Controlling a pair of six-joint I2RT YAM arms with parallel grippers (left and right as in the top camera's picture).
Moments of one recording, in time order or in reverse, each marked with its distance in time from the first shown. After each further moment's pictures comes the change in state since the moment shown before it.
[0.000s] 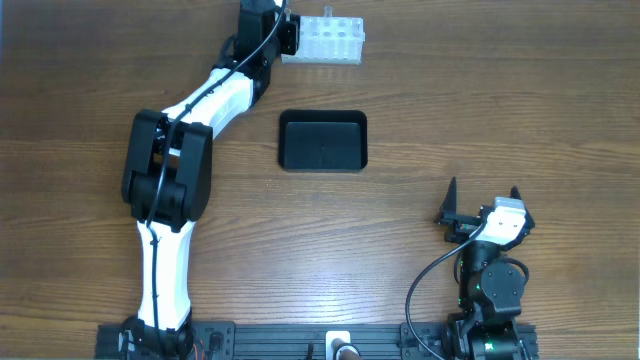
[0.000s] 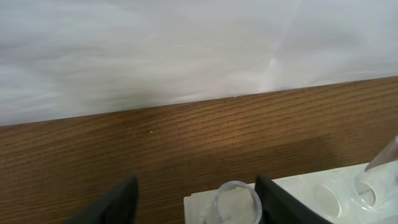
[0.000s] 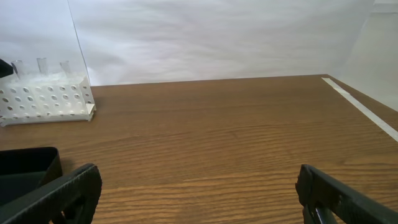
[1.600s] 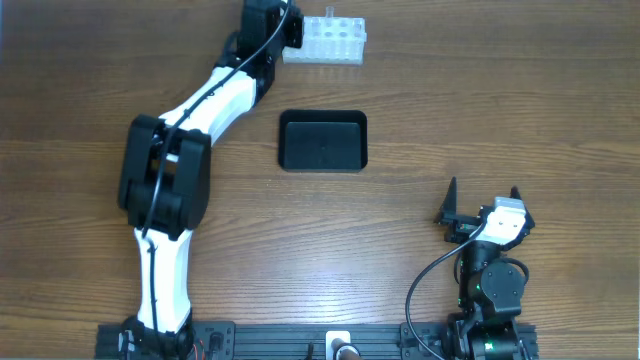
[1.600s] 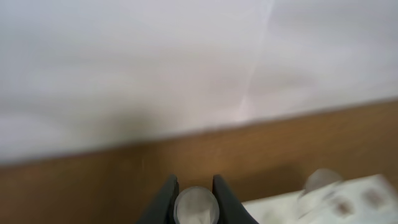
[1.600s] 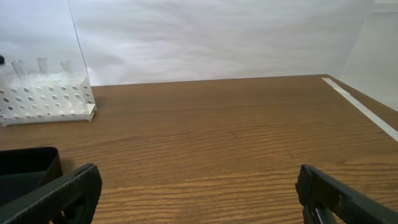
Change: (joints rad) left arm -0.032 -0.097 0.000 0.006 -0.008 0.022; right arm 0.000 0.000 0.000 0.000 0.000 0.000
